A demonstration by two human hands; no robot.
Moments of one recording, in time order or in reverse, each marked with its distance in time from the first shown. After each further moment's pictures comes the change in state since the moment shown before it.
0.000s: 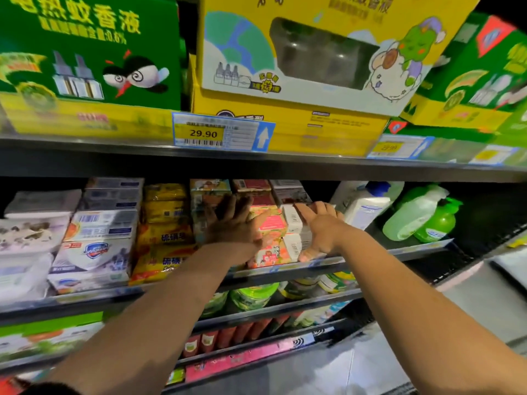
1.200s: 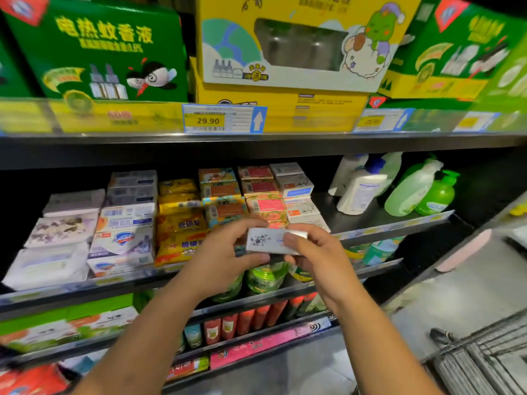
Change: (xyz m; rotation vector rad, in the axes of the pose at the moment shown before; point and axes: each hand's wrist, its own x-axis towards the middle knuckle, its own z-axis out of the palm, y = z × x) left_hand -0.135 -0.022 -0.025 -0.924 0.228 0.268; right_hand -0.149 -0.093 0.048 1.795 0.334 -0.067
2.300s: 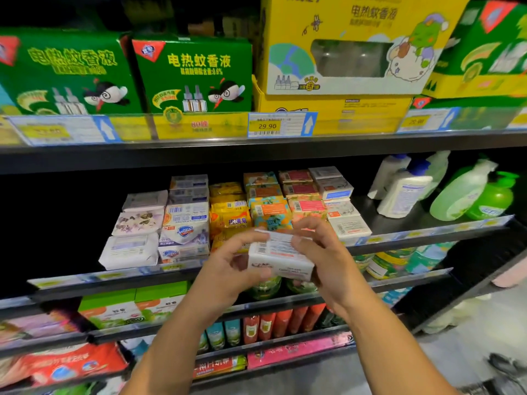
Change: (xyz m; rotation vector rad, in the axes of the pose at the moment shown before) left_hand -0.081 -0.001 -0.033 -0.616 0.148 -0.188; right_hand -0.034 -0.003 0.063 0.085 -0.227 -0.011
